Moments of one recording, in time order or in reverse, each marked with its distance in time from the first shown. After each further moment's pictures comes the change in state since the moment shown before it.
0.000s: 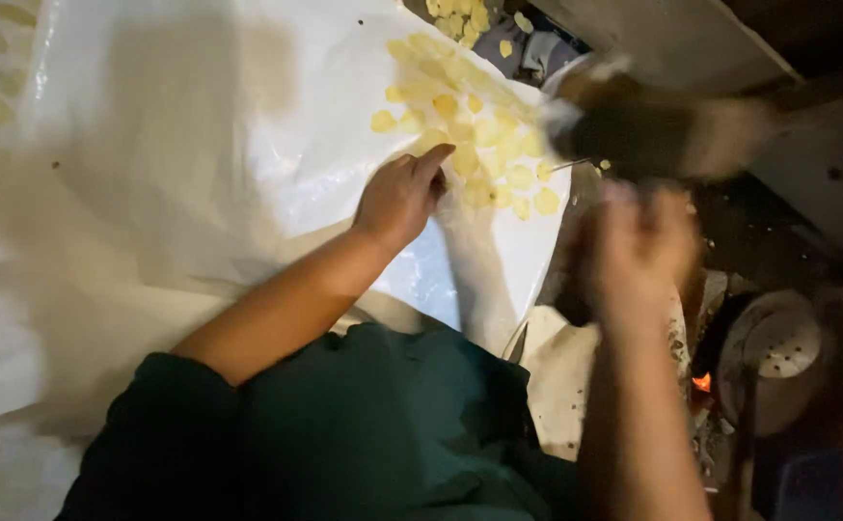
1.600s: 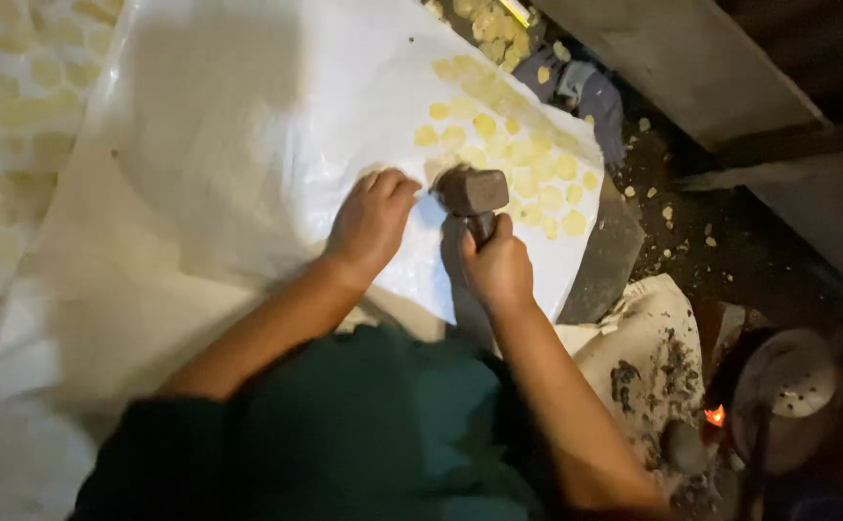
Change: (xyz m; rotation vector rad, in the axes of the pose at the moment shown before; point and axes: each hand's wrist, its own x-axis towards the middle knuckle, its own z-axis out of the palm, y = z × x) left_hand -0.044 -0.028 -0.059 0.220 0.073 -0.011; right_hand -0.027 0.069 0.133 -0.531 -0.394 0.124
